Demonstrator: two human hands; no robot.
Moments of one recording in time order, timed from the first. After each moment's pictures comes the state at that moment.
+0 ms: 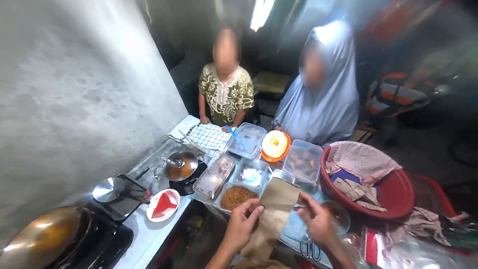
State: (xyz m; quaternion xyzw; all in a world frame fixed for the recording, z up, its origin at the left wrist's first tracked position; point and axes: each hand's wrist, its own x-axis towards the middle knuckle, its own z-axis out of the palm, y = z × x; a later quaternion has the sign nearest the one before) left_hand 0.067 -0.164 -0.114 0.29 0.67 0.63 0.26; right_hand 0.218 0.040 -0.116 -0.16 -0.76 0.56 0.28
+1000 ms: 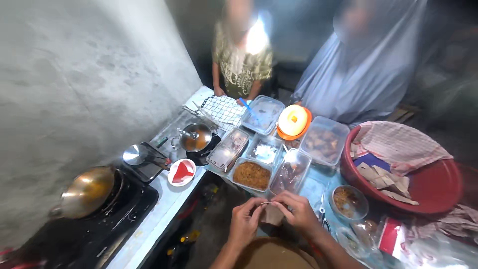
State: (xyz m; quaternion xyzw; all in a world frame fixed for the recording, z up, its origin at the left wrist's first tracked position) left_hand 0.109 -0.199 -0.161 0.30 0.74 0.60 0.09; right_hand 0.184 -0.002 -0.171 0.03 -0.87 0.45 0.21
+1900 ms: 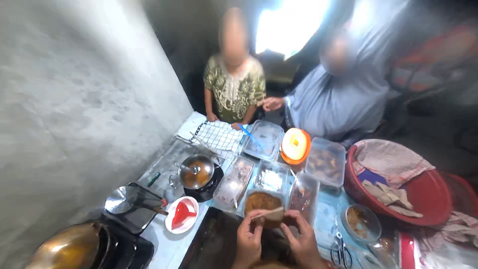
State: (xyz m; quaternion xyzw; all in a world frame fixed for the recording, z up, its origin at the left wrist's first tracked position) left_hand -0.003 -0.220 -0.155 0.27 0.60 0.74 0.12; right_hand 0.108 -0.080 -0.172 -0.17 -0.80 0.47 0.32
